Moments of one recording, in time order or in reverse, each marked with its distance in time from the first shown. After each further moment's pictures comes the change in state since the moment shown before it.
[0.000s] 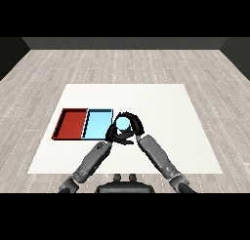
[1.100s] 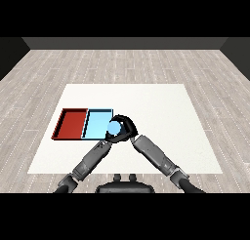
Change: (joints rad) left arm -0.044 0.032 -0.062 0.051 -0.107 0.257 -0.005; right arm -0.086 -0.025 0.175 0.040 -0.112 -0.109 -0.031
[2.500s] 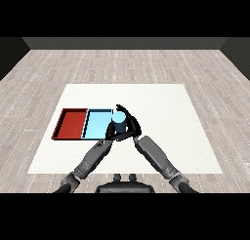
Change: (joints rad) left arm -0.029 -0.032 0.059 0.077 0.090 -0.060 -0.012; right arm 0.072 0.021 -0.100 -0.080 -0.053 0.072 0.067
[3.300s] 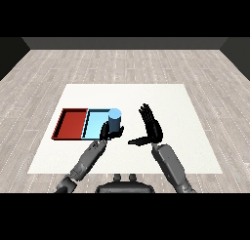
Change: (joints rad) left arm 0.053 0.040 0.080 -0.039 -0.122 -0.018 0.035; right arm 0.266 -0.101 -0.153 -0.364 0.024 0.094 0.064
